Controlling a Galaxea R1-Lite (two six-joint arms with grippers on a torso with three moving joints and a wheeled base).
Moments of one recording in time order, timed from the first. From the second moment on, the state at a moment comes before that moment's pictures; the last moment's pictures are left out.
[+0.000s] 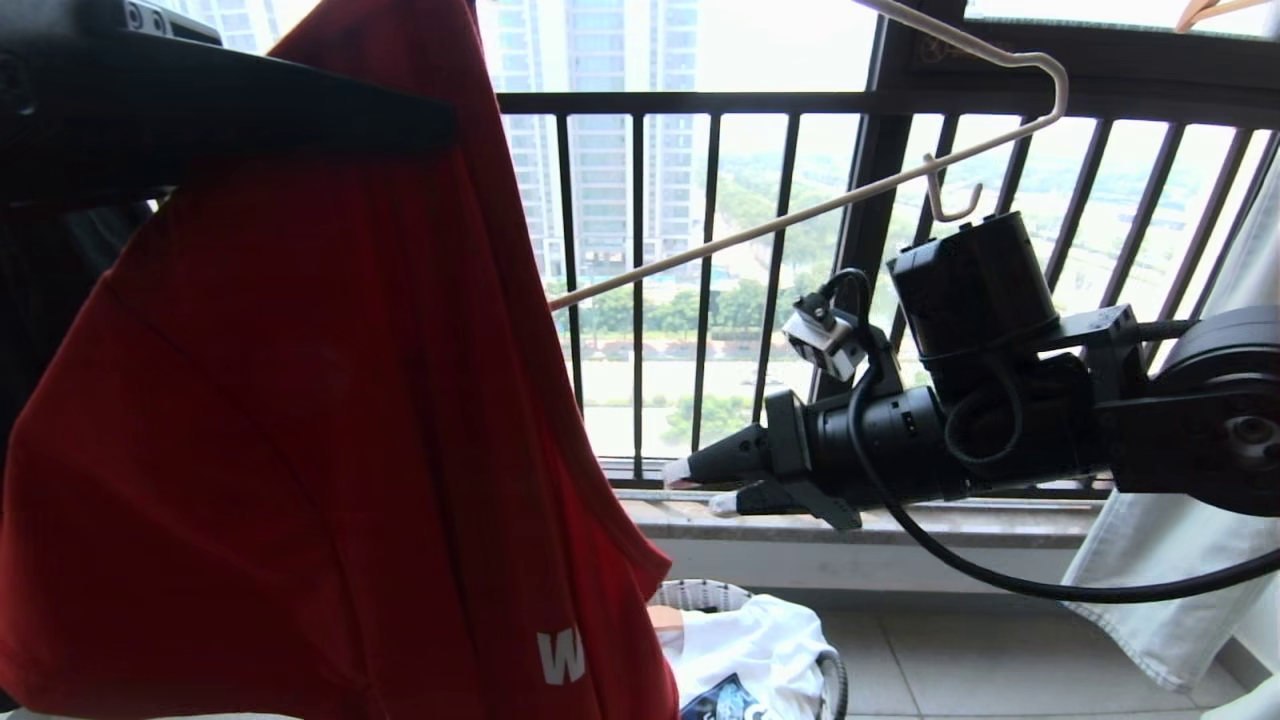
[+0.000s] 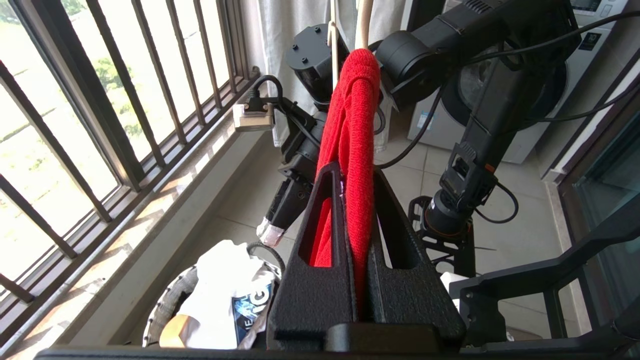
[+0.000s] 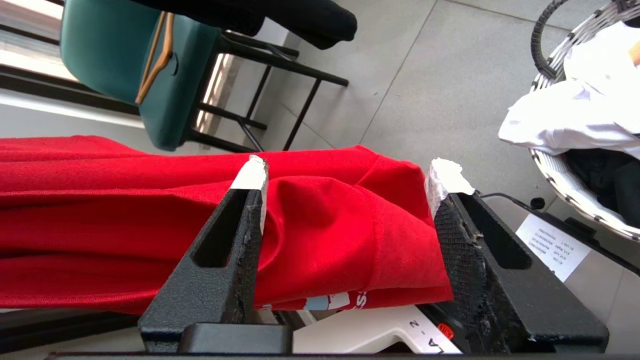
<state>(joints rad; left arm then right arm) -0.36 1.34 -1.55 0.32 -0.97 0.04 0.62 1.70 -1.23 0.09 0.53 0.69</state>
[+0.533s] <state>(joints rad) -0.36 1.34 -1.55 0.32 -0.97 0.04 0.77 1.58 -1.20 0.15 0.52 0.69</state>
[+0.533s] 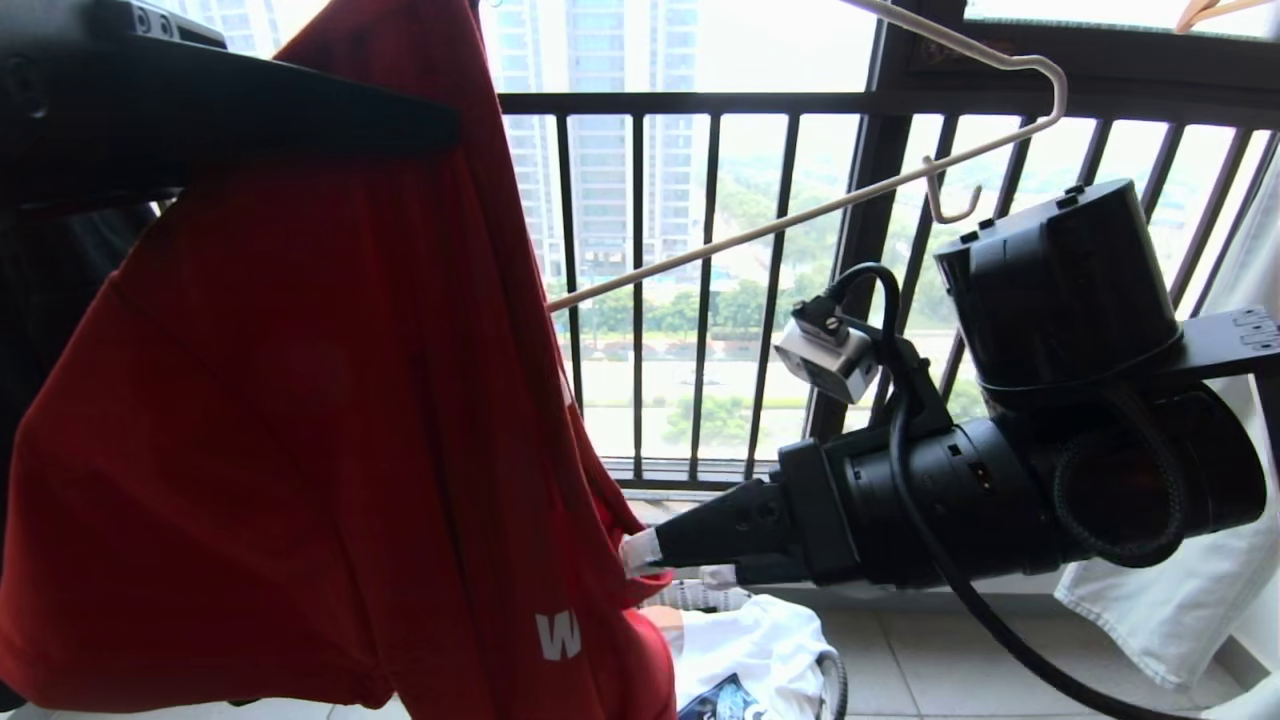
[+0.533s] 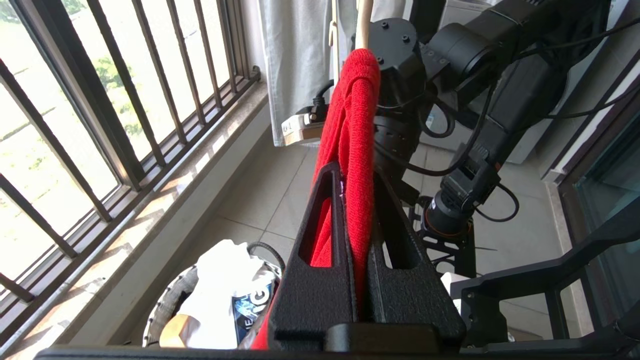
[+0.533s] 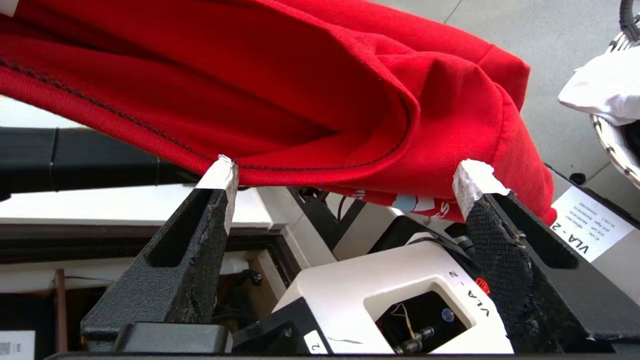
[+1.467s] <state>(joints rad) -0.36 1.33 -1.56 0.32 -0.97 0.04 0.79 1.74 -1.25 0.17 0.25 0.68</state>
